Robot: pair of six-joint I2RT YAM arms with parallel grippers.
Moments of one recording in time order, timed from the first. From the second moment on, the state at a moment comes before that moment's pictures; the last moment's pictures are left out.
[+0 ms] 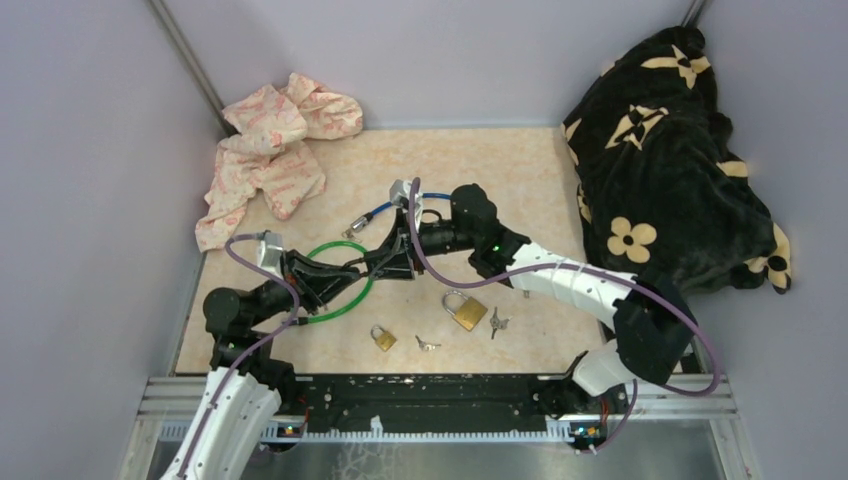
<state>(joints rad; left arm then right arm) -0.20 0.40 0.29 0.48 0.94 -0.69 0.88 1.45 1.02 0.39 -0.87 0.28</state>
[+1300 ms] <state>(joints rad) -0.34 0.54 0.18 0.63 0.49 -0.66 0.81 1.62 1.14 0.35 -0.85 0.25</state>
